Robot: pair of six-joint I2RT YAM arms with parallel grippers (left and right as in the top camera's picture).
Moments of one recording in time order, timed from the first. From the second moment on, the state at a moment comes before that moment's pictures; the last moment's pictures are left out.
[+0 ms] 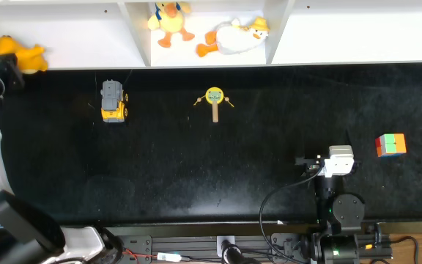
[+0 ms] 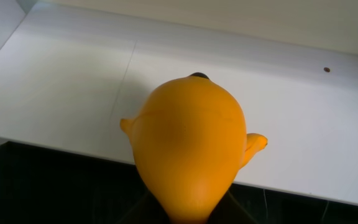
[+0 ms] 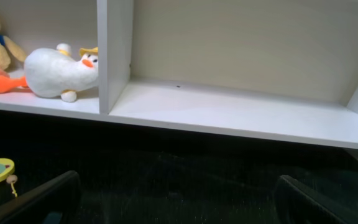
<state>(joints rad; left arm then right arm) 0.57 1.61 1.26 -0.29 0.38 0.17 0.05 0.01 0.02 -0.01 0.05 -0.11</state>
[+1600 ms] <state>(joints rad) 0.48 1.77 1.36 -0.19 0.36 0.16 0.05 0.01 0.02 -0.01 0.05 -0.11</state>
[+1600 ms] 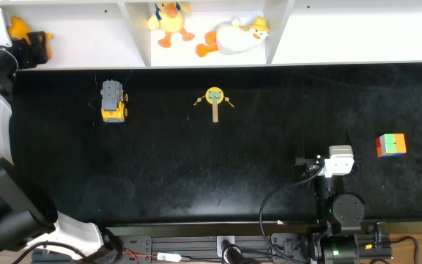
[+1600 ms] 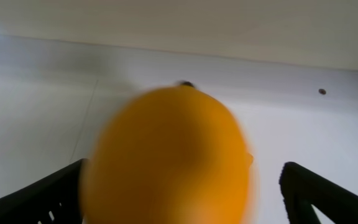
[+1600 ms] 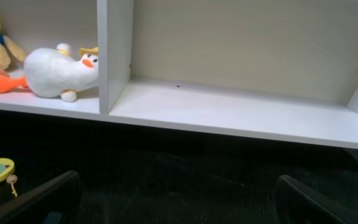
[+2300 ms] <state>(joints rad) 0.47 1.53 1.16 -0.35 0.33 0.19 0.05 0.01 0.02 -0.01 0.05 -0.11</state>
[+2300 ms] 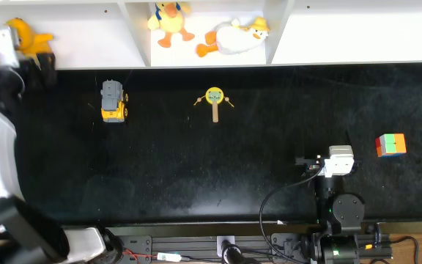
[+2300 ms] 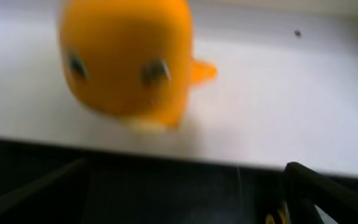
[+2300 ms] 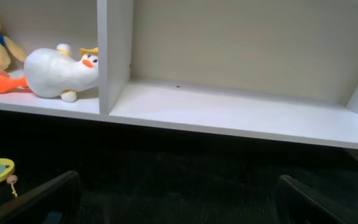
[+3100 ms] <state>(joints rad) 0.12 1.36 0.79 -0.40 0.27 0.16 0.05 0.01 0.02 -0.01 0.05 -0.11</state>
